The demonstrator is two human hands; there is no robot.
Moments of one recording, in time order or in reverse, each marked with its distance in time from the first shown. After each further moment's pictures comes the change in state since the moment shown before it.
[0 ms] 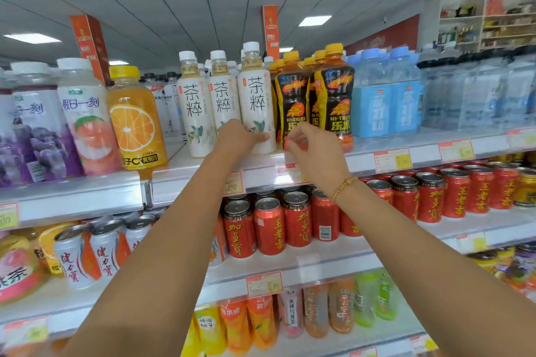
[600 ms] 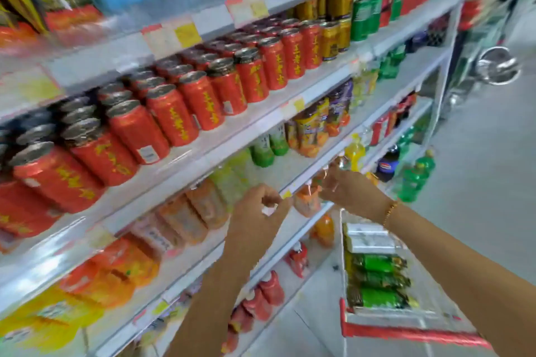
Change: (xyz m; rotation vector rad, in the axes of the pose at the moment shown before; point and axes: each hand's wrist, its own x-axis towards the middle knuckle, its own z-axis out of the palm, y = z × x) left_hand -0.294 0.000 0.266 -0.274 -0.670 0.270; right_hand -0.324 0.212 -0.169 -0.193 -0.554 0.869
